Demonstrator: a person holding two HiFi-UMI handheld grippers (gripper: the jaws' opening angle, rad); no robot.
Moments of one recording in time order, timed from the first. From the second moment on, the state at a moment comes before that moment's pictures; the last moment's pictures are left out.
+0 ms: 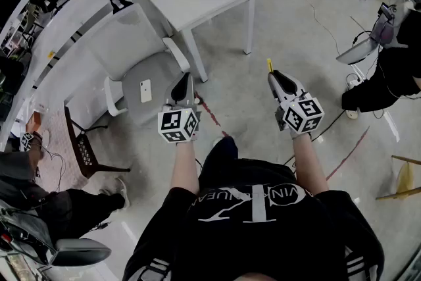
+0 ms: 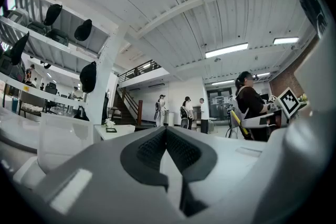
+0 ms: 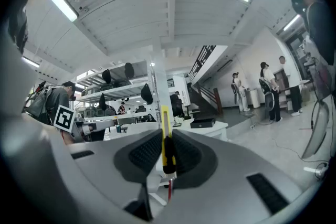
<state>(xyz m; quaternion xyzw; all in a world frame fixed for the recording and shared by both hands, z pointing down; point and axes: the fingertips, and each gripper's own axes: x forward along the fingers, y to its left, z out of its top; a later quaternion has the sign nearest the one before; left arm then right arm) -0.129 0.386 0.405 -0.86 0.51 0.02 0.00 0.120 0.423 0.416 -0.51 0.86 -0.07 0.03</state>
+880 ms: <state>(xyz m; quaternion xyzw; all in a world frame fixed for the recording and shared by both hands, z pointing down) -0.129 0.290 0.418 -0.86 0.52 0.01 -0.01 0.122 0.331 0.435 -0.52 0.85 -0.09 0.01</state>
